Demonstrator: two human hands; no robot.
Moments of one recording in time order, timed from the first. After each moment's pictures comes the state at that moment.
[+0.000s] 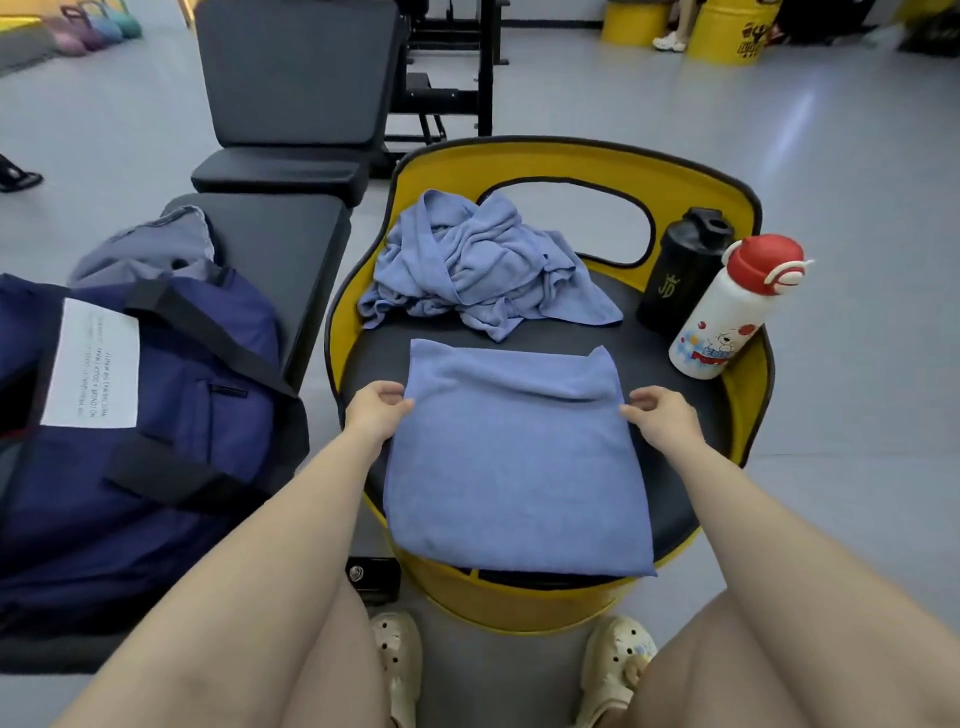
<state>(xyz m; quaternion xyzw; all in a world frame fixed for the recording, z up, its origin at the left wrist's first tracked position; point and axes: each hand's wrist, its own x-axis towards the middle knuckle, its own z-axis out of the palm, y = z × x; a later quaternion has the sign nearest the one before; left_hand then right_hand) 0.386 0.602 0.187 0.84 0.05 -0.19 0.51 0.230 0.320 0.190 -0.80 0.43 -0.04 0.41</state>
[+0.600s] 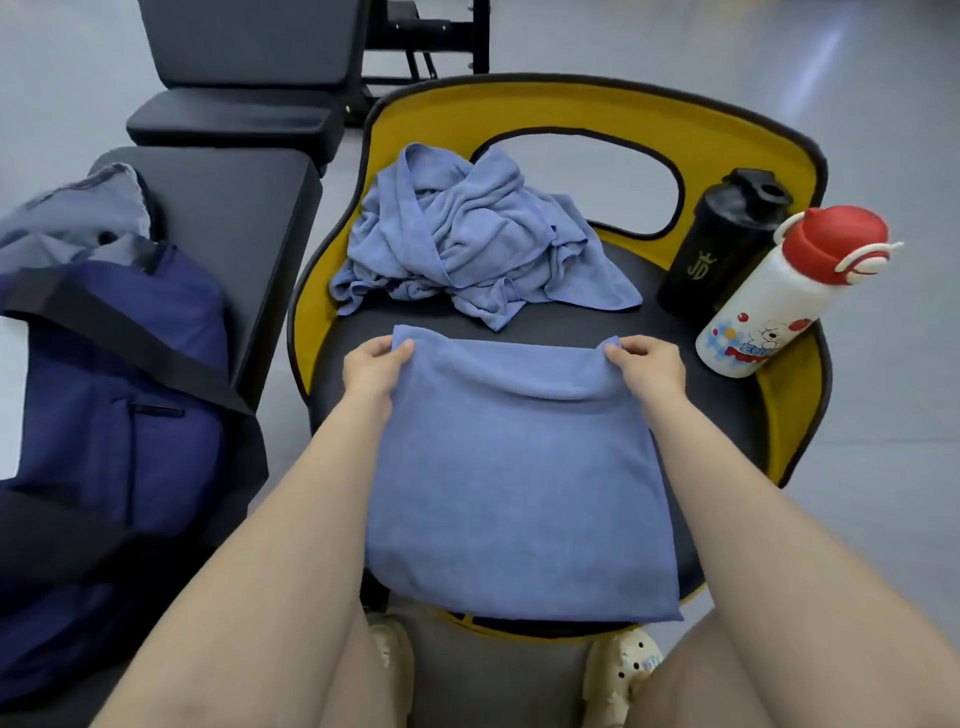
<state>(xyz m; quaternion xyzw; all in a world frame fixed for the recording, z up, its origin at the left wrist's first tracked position) 0.443 0.551 0.171 0.75 0.13 -0.17 0.63 0.312 0.306 0.176 -0.74 0.44 -0.14 0.50</state>
